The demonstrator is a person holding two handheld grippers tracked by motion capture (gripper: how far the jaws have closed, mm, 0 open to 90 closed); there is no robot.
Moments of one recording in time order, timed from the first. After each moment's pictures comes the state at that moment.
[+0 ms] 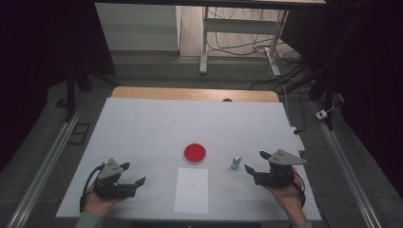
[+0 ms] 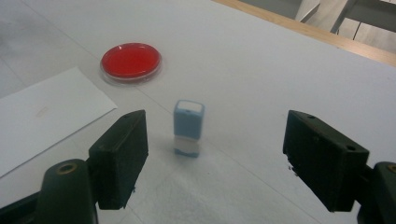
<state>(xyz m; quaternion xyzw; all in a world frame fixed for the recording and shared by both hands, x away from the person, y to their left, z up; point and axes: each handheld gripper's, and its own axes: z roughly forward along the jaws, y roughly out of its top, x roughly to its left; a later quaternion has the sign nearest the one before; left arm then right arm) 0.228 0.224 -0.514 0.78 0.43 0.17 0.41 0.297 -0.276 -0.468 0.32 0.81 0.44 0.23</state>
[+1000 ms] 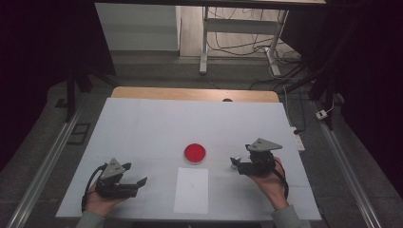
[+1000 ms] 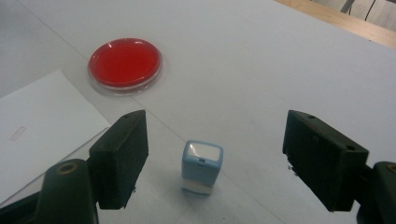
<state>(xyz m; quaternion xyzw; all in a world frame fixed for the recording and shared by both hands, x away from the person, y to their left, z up) 0.230 0.221 -0.517 0.79 0.43 0.17 0.40 0.330 -0.230 -0.472 0.33 0.83 0.40 0.21</state>
